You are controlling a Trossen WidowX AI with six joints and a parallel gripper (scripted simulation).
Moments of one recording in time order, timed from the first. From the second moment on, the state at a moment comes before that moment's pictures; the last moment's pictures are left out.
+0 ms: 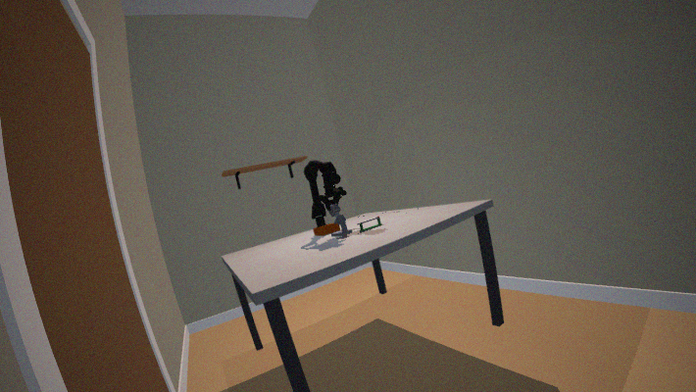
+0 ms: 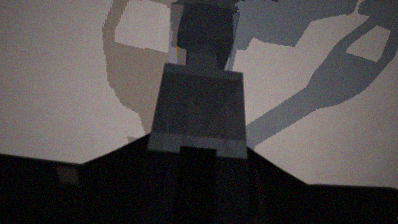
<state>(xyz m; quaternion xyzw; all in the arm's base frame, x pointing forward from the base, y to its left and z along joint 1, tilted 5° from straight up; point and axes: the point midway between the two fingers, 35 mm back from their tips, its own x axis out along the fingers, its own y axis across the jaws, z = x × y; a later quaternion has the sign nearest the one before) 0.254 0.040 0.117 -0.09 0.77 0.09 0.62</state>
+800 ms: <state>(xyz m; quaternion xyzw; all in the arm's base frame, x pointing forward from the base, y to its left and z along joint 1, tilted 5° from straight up) 0.271 0.044 0.090 -0.09 0.77 0.09 0.62</state>
